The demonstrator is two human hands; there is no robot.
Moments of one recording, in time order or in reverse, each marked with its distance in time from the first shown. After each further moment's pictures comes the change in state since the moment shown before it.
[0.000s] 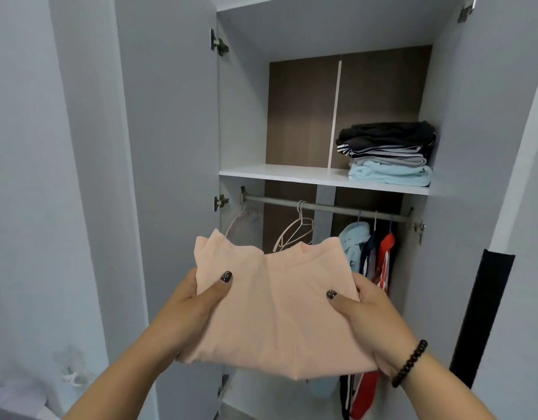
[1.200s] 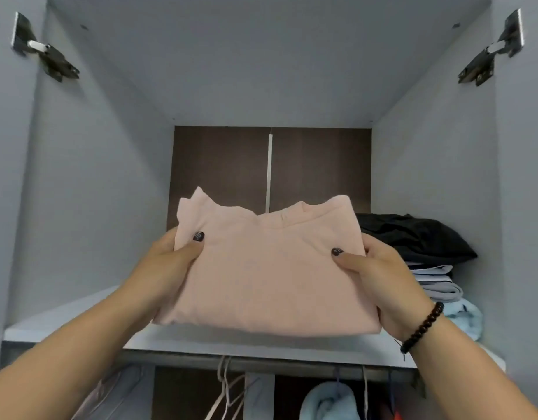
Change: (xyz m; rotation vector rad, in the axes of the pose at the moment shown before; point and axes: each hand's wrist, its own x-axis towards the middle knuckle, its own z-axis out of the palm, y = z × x) left_hand 0.562 0.127 0.155 -0.045 -0.129 0.472; right_hand 0.473 -0.103 -0.111 -0.034 0.360 -0.361
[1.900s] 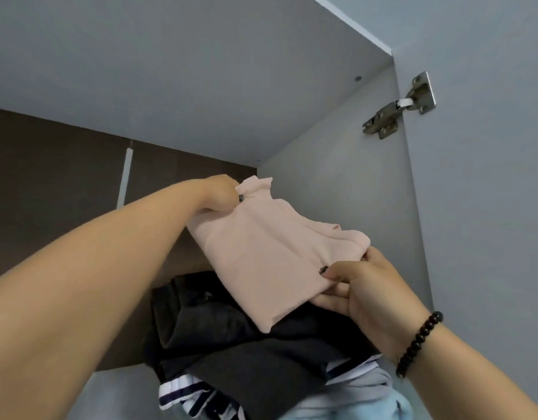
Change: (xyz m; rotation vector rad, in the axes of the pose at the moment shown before) left_hand 0.300 0.107 0.270 0.579 -0.574 0.504; right_hand 0.119 -0.012 -0.085 0.049 0.418 -0.086
